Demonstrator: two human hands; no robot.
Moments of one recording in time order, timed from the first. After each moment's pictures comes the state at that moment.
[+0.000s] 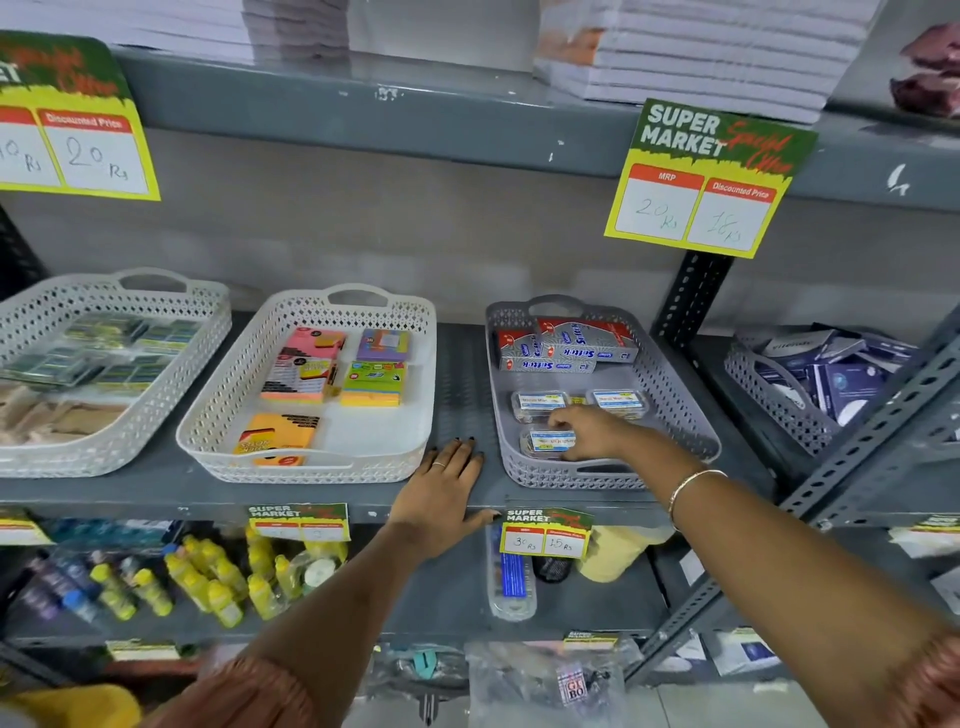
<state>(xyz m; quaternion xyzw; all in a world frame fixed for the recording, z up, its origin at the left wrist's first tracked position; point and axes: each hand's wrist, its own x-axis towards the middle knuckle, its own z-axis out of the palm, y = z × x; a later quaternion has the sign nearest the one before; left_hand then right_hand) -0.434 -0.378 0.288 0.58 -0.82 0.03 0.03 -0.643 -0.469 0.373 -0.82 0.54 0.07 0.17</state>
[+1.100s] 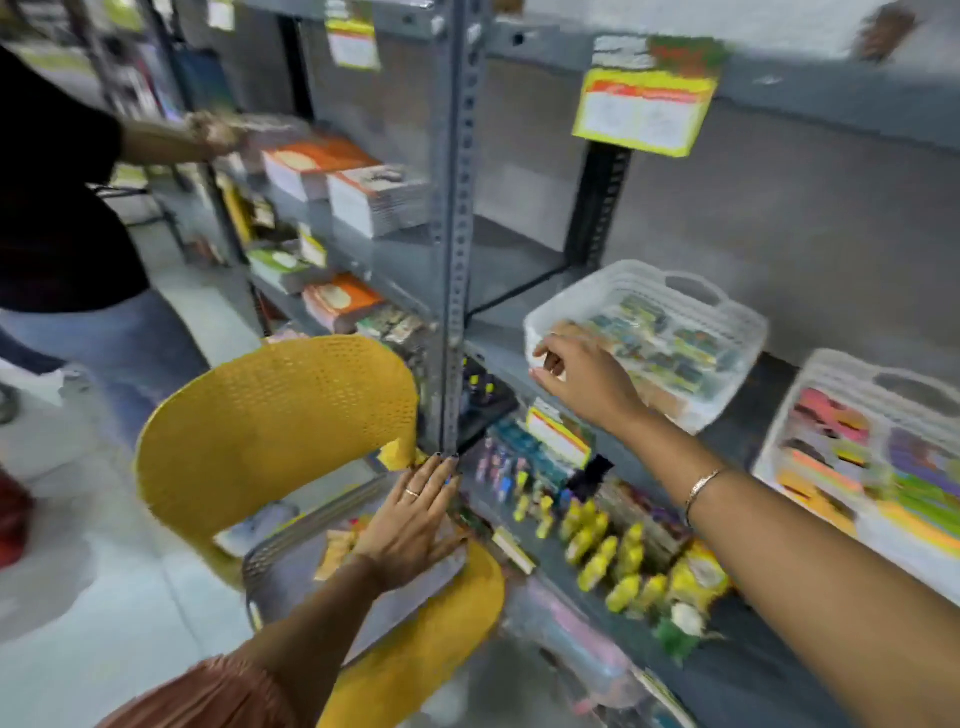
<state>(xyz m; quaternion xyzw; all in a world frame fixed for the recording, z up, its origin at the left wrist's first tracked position) -0.011 -0.049 0.233 0.83 -0.55 0.01 0.05 -0.086 -0.275 0.407 -0.96 0.16 -0.15 0.17</state>
